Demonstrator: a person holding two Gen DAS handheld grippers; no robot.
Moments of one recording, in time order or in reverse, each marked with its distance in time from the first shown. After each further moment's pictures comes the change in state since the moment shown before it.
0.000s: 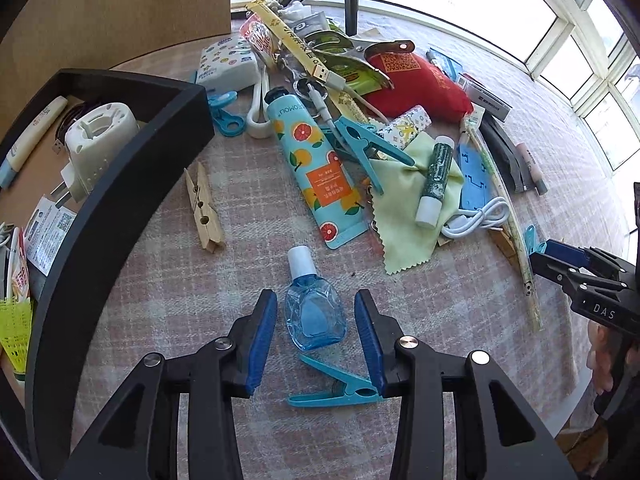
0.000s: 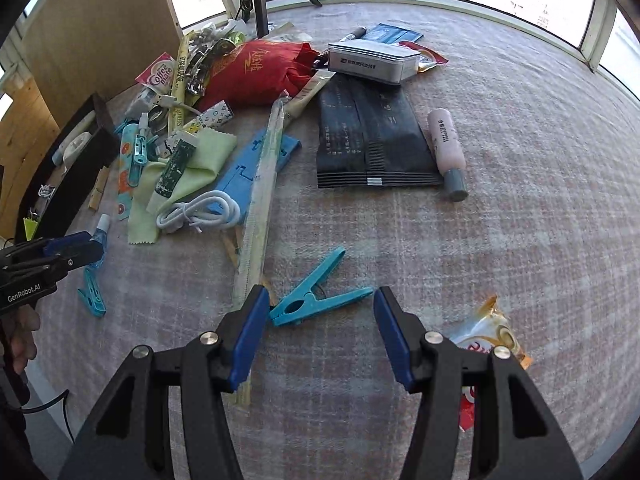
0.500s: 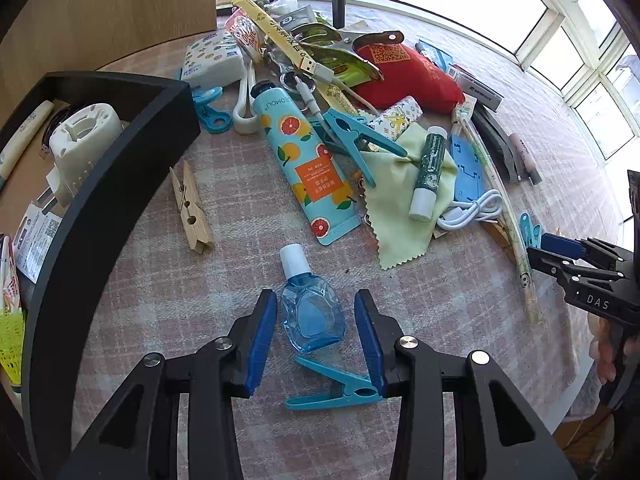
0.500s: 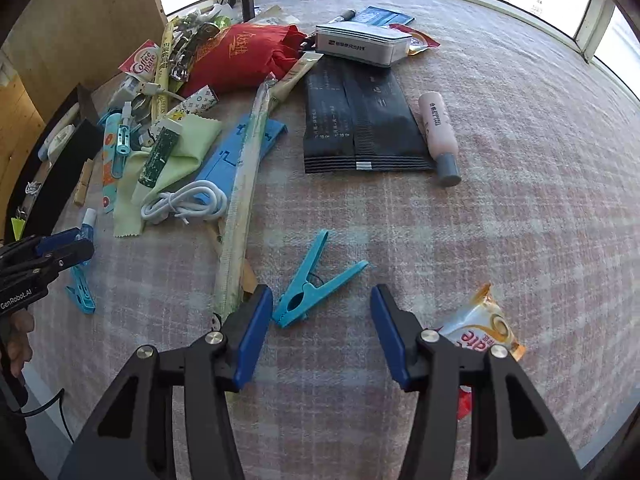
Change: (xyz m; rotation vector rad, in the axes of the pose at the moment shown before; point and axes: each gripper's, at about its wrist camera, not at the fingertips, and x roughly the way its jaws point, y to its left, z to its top) left arm 0.008 -0.002 0.002 0.037 0.008 -0.019; right arm 0.004 0.007 0.003 -0.034 0.053 -0.085
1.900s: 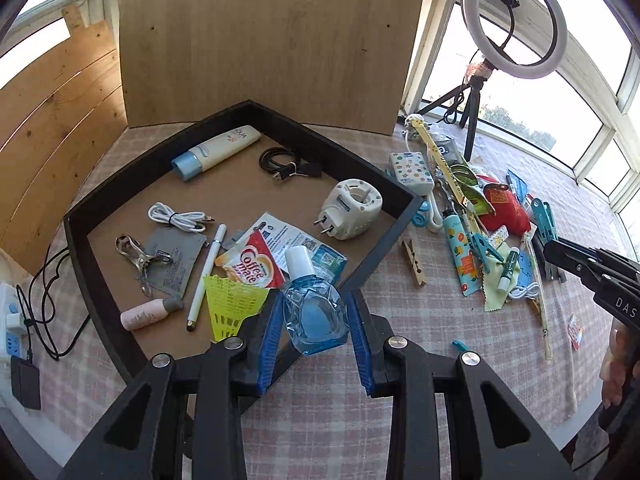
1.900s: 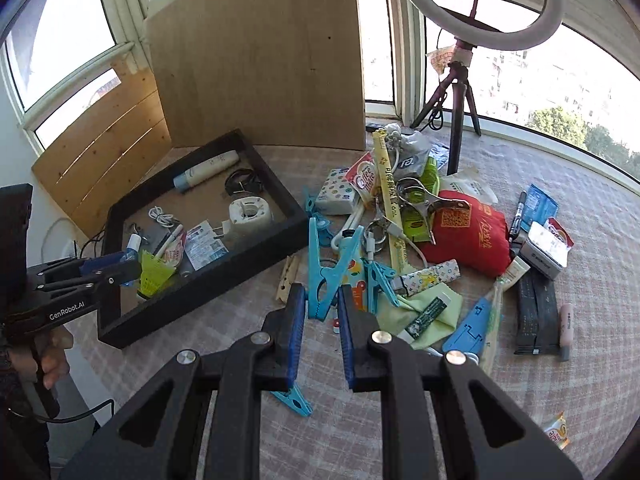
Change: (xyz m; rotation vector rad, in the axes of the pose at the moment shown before) left arm -0.163 0.155 -0.054 -0.295 -0.275 0.202; right arm -0.097 0.200 0.050 -0.262 -0.303 0.288
